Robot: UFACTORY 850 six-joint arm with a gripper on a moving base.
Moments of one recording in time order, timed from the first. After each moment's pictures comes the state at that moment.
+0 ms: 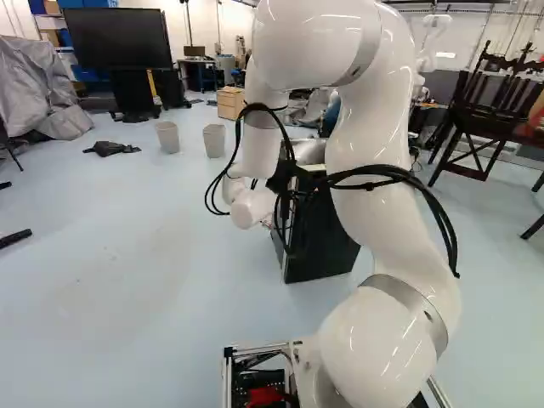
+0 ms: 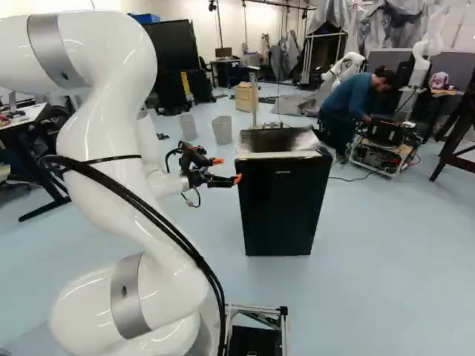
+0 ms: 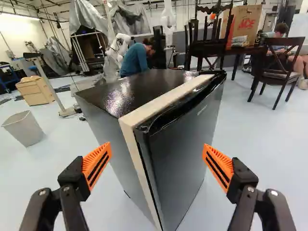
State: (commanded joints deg) arm 26.5 -29.2 -35.9 70.6 76.4 0.0
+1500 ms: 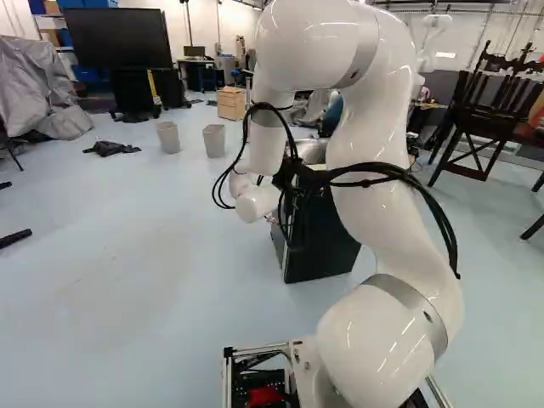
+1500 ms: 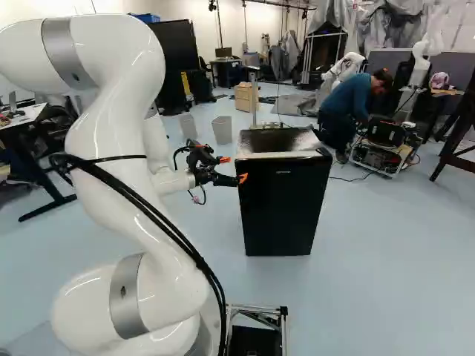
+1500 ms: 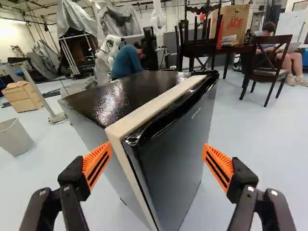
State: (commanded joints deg) arm 22.9 -30.6 -38.2 70.6 75.8 0.0
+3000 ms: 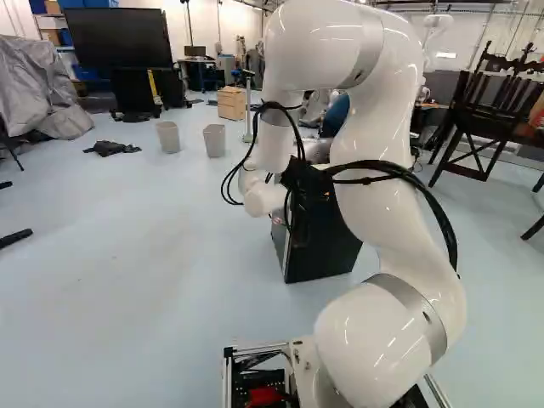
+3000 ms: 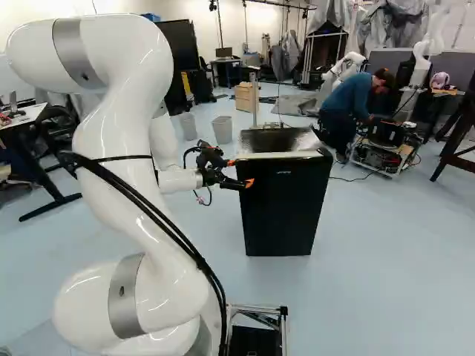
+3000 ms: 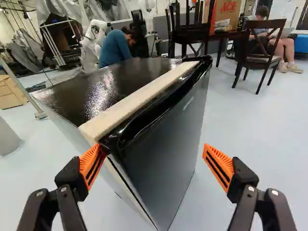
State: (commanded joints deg) arm 18.8 -30.4 -37.9 70.6 71.2 0.0
